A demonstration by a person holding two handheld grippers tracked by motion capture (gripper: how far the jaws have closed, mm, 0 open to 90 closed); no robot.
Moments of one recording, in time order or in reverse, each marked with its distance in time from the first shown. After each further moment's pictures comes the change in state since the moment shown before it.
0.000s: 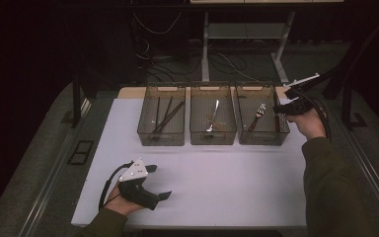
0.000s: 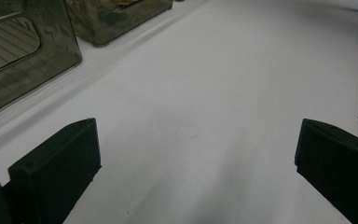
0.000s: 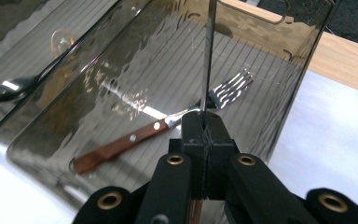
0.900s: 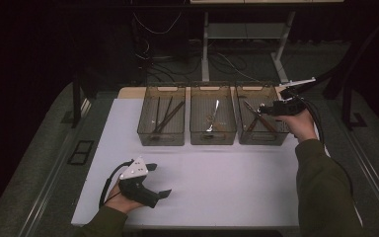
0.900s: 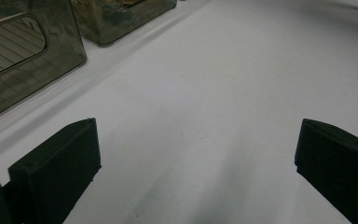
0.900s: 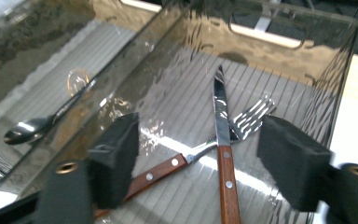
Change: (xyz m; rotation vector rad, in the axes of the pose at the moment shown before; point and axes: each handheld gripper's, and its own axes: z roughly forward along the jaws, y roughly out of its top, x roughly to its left) left arm 0.005 0.001 0.003 0.006 0.005 -0.002; right arm 0.008 -0.003 0.015 -0.138 0.049 0.054
